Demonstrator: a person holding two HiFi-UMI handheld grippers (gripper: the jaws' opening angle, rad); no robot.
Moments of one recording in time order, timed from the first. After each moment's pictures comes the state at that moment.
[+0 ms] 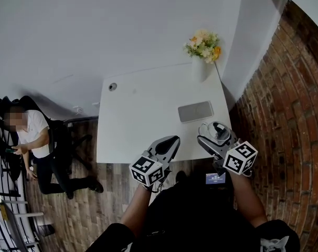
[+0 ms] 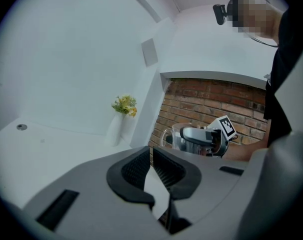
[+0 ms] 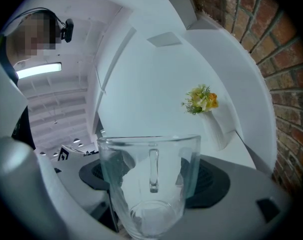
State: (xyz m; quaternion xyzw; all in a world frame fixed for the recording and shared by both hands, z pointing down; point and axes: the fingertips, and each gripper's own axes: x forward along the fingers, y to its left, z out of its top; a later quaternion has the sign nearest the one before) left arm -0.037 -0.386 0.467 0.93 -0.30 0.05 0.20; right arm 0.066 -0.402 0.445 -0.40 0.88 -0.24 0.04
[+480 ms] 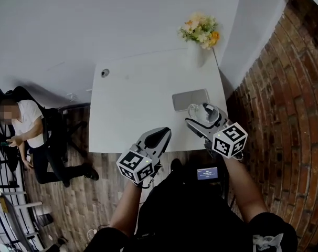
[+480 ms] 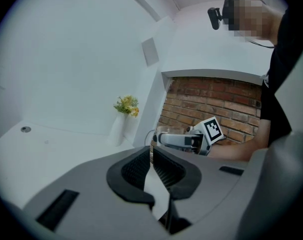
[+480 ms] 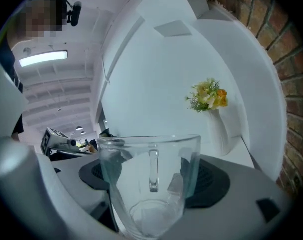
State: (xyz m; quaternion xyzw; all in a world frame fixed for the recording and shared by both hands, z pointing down) left arm -0.033 -0.387 0.464 0.92 -0.32 0.06 0.20; right arm 0.060 -0.445 0.470 -0.38 0.90 -0.20 -0.01
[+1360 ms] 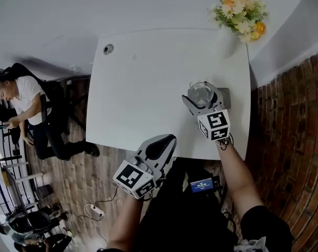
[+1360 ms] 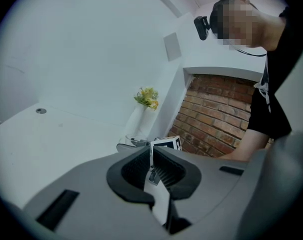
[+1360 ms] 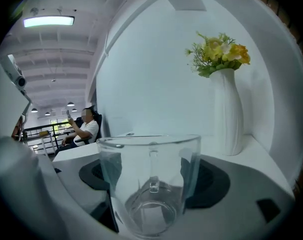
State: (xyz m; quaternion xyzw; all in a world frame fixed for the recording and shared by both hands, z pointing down) left arm -0.050 -0.417 0.511 0.88 -0.39 0.07 0.27; right arm 0.000 -0.581 0.617 -0.42 0.89 -0.12 -0.10
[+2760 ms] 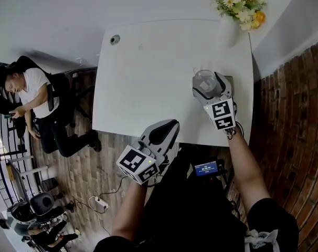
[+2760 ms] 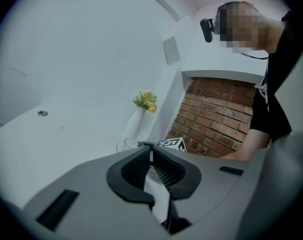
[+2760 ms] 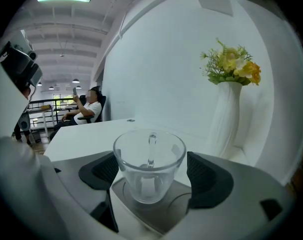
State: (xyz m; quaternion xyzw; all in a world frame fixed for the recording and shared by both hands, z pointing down) left arm -0.057 -0.411 0.502 0.88 -0.40 0.05 0.26; right arm 0.016 -0.563 0.624 -0.41 0.89 -0.06 -0.21
